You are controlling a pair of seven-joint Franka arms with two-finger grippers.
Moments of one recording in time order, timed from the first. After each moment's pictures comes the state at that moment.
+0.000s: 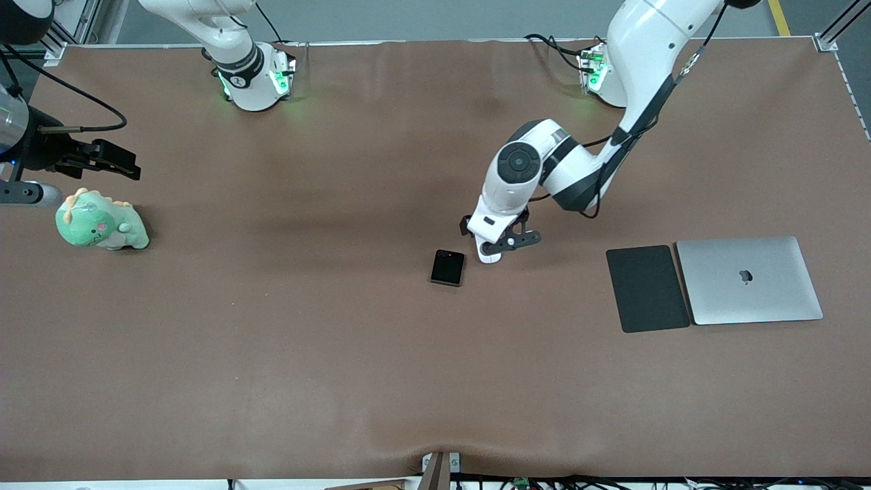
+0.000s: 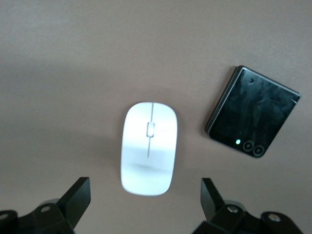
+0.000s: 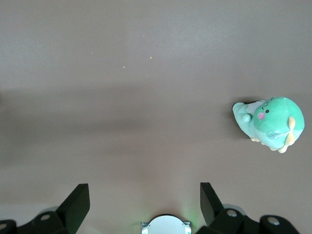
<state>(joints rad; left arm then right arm) -0.27 0.56 -0.47 -1.88 0.27 2.35 -1.11 0.01 0.05 0.02 -1.51 0.01 1.39 0.07</state>
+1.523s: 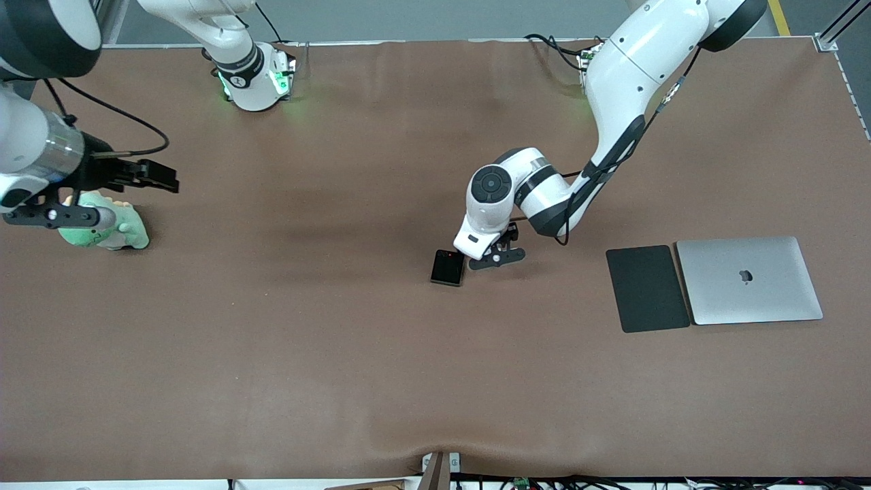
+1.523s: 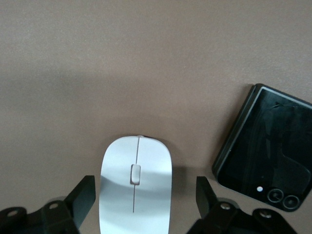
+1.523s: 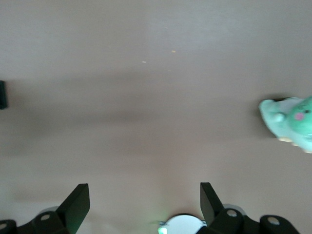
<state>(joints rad) -0.30 0.71 -0.46 -1.77 0.44 2.34 -1.18 0.08 0.12 0.03 -1.52 0.07 1.43 0.17</state>
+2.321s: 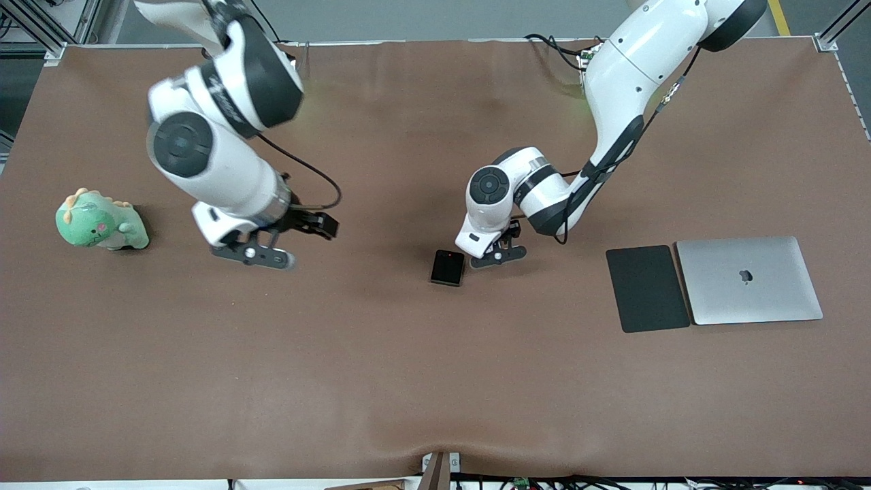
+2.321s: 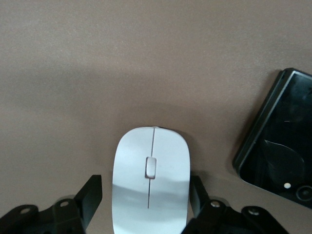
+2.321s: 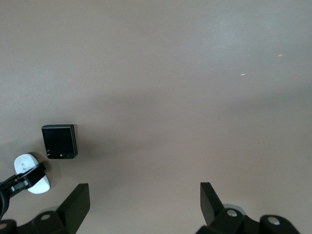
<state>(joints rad) -0.31 0.71 -0.46 -1.78 0.44 2.30 -1.18 0.41 0.35 0.04 -1.53 0.10 1.80 0.64</state>
